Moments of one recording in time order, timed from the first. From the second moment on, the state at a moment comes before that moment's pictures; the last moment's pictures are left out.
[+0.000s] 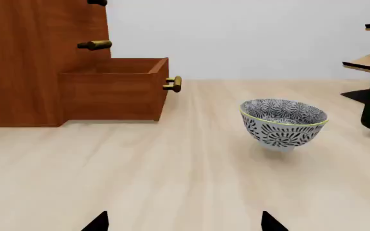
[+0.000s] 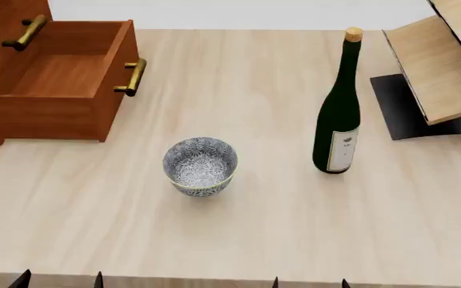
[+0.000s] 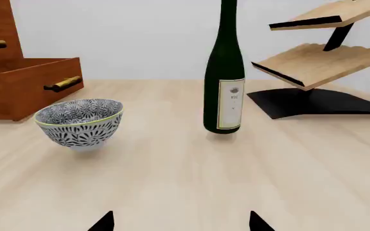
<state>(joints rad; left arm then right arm) 0.00 0.00 0.00 0.00 0.00 0.00 0.00 0.00 0.00 0.00 0.00 0.00 0.00 0.00</state>
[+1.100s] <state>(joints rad) -0.57 -0.04 0.08 0.62 -0.05 -1.17 0.00 0.56 0.13 -0.01 -0.57 0.16 1.12 0.04</state>
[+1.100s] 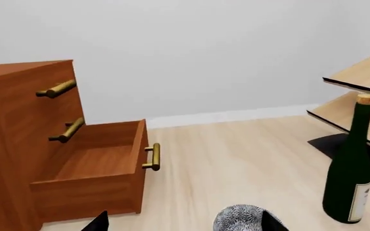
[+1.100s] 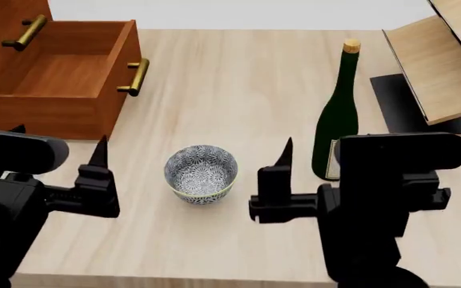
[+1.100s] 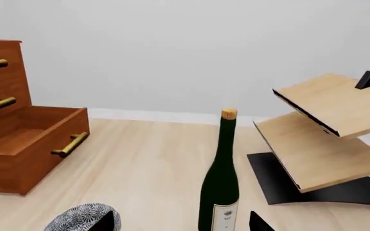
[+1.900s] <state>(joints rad) -0.73 -0.02 -0.62 0.63 -0.24 -0.92 -0.35 0.49 0.13 0.04 -0.56 0.17 1.02 0.09</state>
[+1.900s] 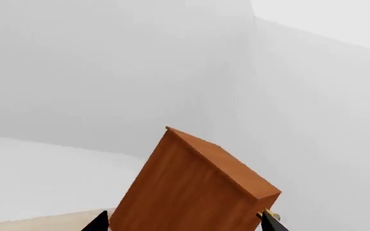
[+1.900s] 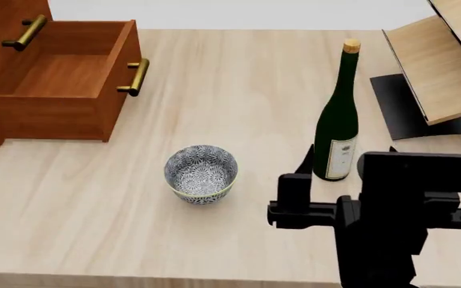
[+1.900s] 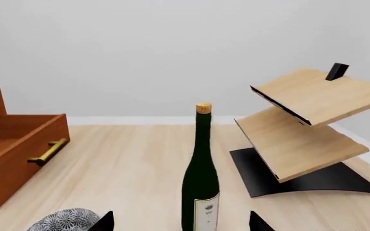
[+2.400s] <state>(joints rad) -0.67 -0.06 -0.66 0.69 -0.25 -0.76 -0.56 0.48 0.14 0.04 -0.55 0.19 0.99 0.10</state>
